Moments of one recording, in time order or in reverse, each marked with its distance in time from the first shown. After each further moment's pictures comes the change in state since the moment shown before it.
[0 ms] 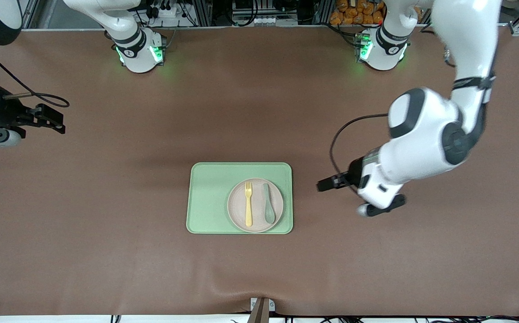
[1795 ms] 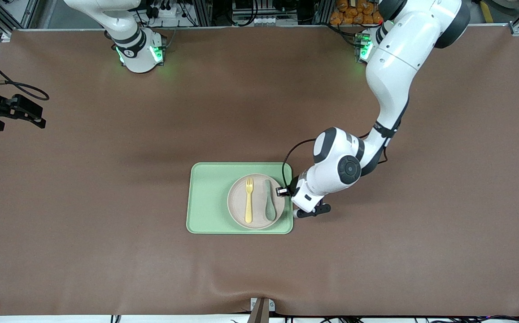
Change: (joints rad) left arm -0.228 0.412 -0.025 -0.067 -0.031 0.578 0.071; right arm -0.041 -0.056 -0.010 0.001 -0.001 0.007 0.001
